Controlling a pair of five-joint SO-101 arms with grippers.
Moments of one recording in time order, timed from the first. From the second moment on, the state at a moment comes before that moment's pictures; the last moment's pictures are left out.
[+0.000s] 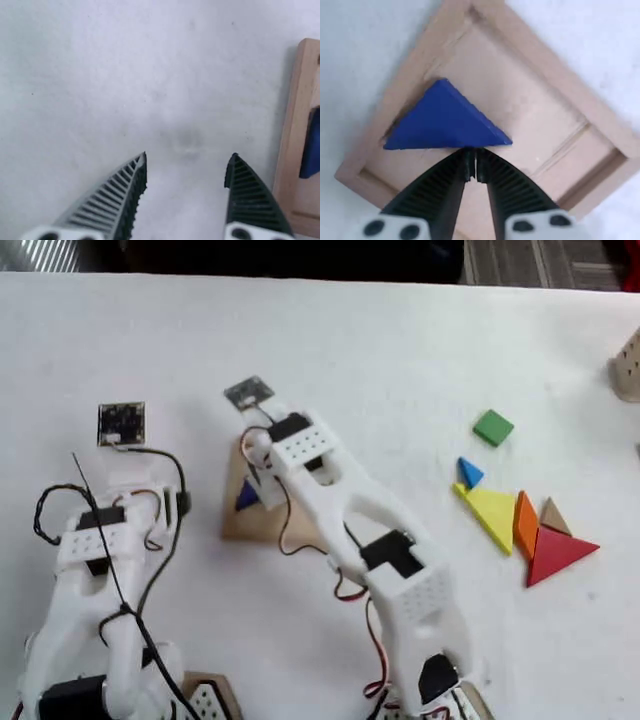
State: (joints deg) left arm -16.9 -26.4 62.5 34.4 -5.8; right arm -35.7 31.3 -9.1 65.0 5.6
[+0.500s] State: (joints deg) left arm -16.9 -26.4 62.5 34.4 -5.8; right arm -35.5 37.8 -21.2 70.5 4.2
